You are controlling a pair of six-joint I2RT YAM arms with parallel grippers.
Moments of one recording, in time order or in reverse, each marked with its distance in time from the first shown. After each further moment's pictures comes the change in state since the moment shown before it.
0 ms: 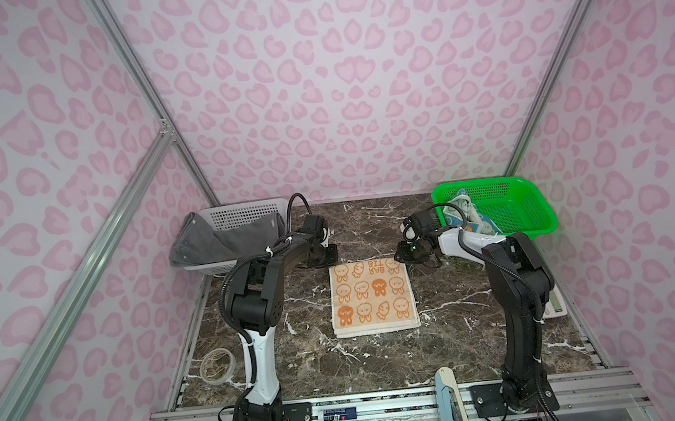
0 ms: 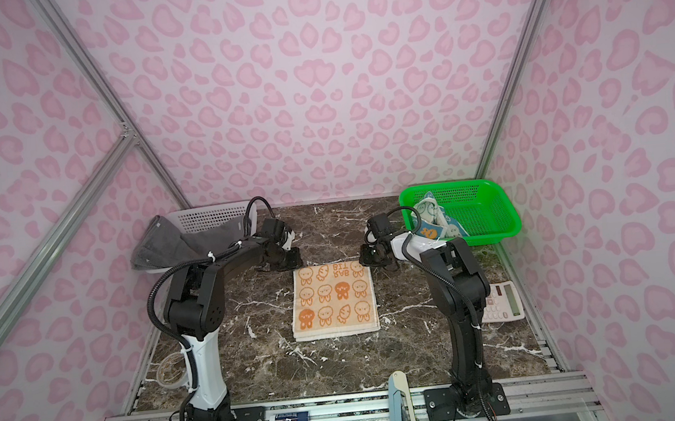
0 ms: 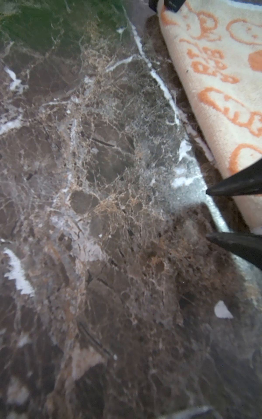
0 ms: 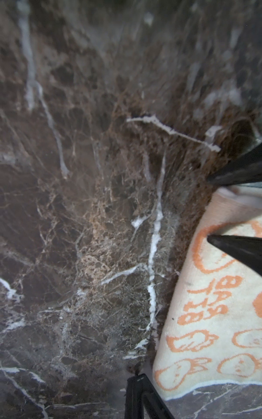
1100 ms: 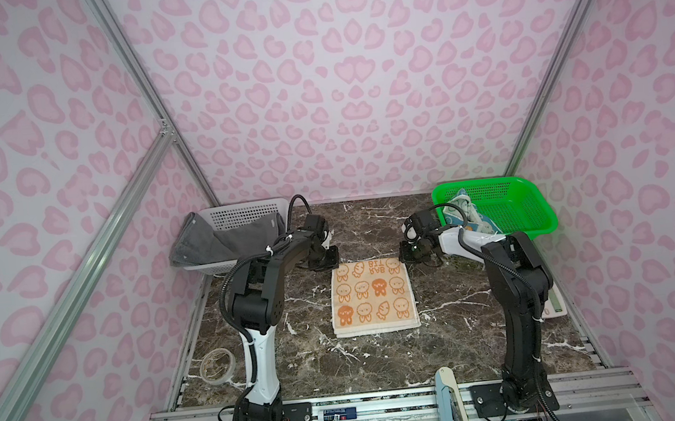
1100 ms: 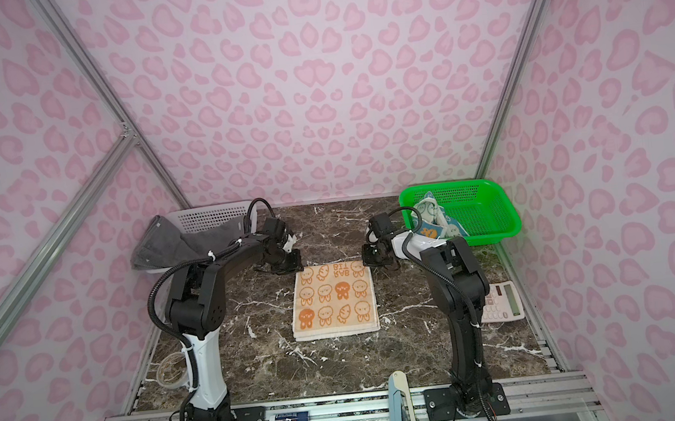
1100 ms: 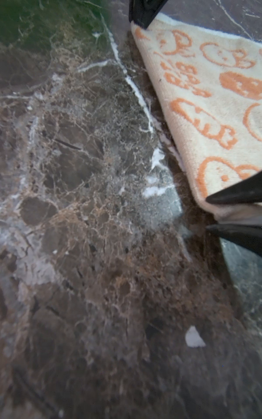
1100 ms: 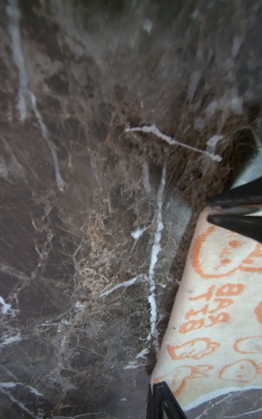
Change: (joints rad) left arm -0.001 0.009 0.045 -0.127 0.060 -0.013; right arm -0.014 0.014 0.014 -0.026 -0.015 -0.004
